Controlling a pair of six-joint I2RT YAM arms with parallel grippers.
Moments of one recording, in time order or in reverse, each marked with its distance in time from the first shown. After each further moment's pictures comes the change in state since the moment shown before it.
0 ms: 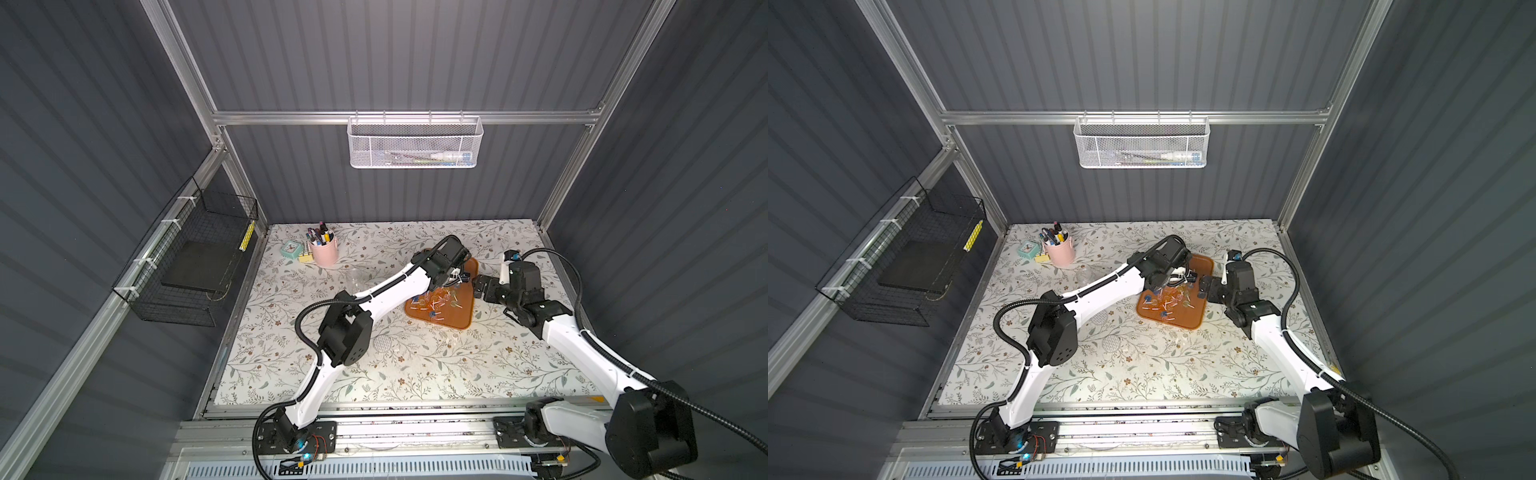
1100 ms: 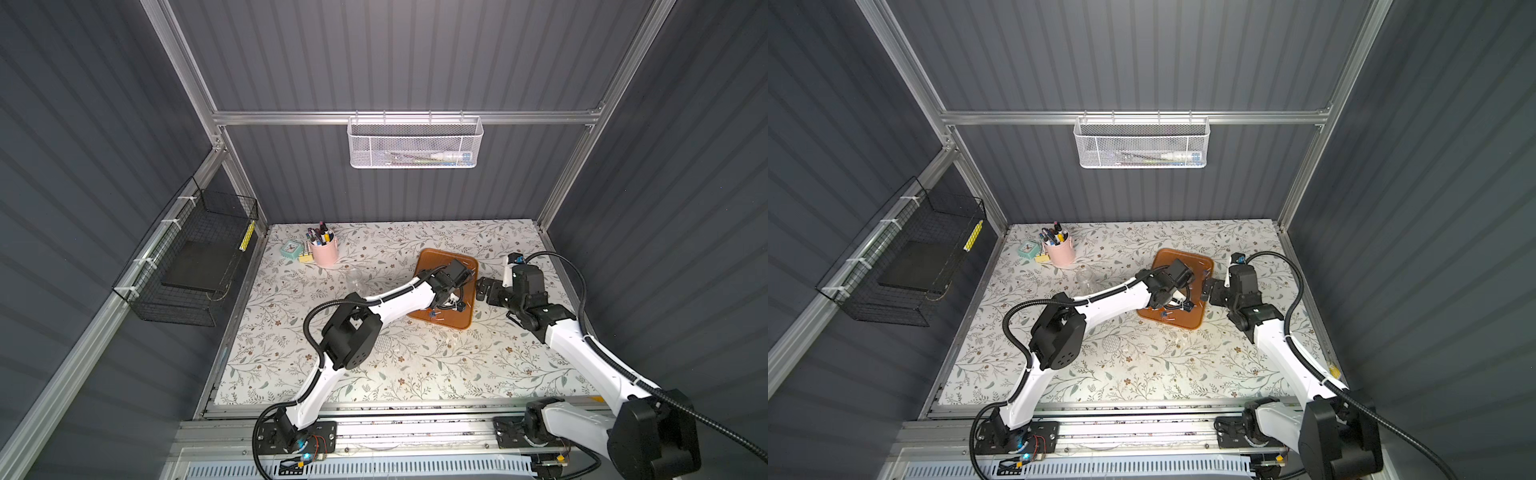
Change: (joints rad) left arm -0.048 0.000 -0.187 0.057 0.018 0.221; right arm -0.013 -0.038 -0.025 -0.013 0.007 0.001
